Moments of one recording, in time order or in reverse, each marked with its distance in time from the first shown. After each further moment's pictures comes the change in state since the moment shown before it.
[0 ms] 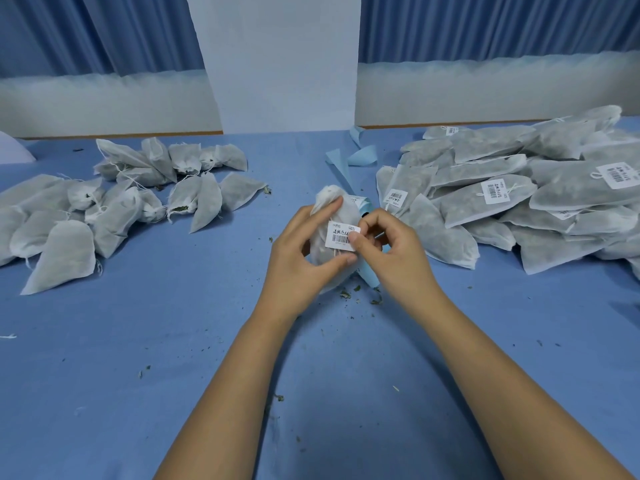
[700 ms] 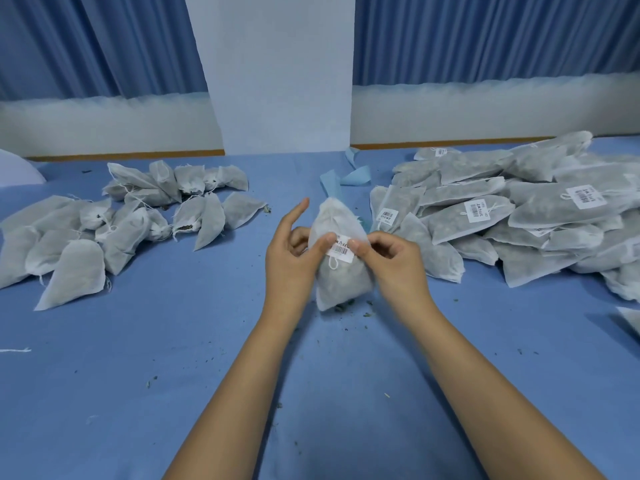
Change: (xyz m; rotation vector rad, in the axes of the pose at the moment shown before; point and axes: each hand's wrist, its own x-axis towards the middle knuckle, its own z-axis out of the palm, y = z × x) left_hand 0.018 0.009 0.009 -0.246 0.261 -0.187; right_hand 0.002 -0.003 -0.005 0.198 0.133 0.104
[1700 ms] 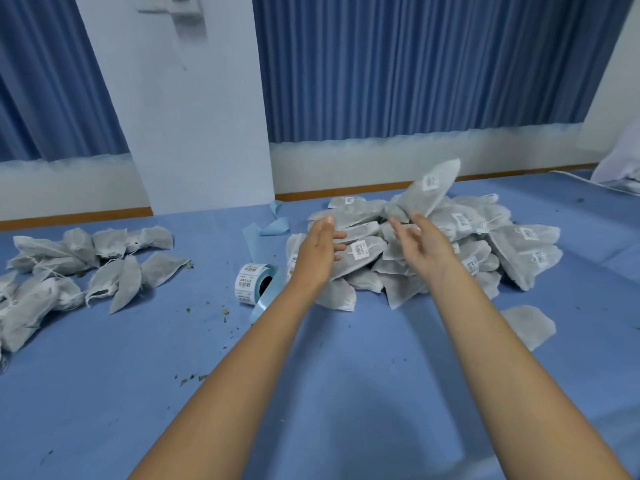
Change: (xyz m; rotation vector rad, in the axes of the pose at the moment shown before) left_hand 0.018 0.051 0.178 0.071 -0.294 -0.228; right_hand 0.055 -0.075 -0.193 0.840 0.490 0.271
